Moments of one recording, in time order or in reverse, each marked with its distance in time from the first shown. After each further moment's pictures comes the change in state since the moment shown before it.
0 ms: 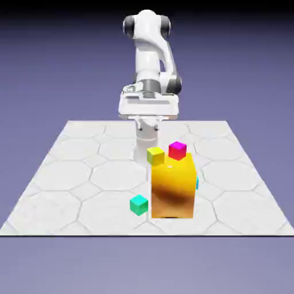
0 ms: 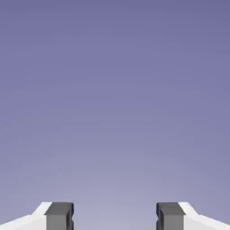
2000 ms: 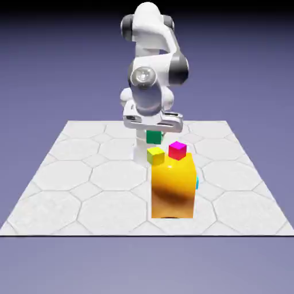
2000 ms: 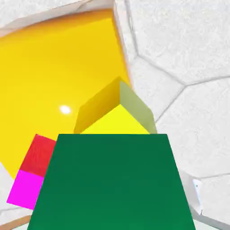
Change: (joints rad) arm -0.083 0.435 0.089 0.581 0.127 -1.445 0.238
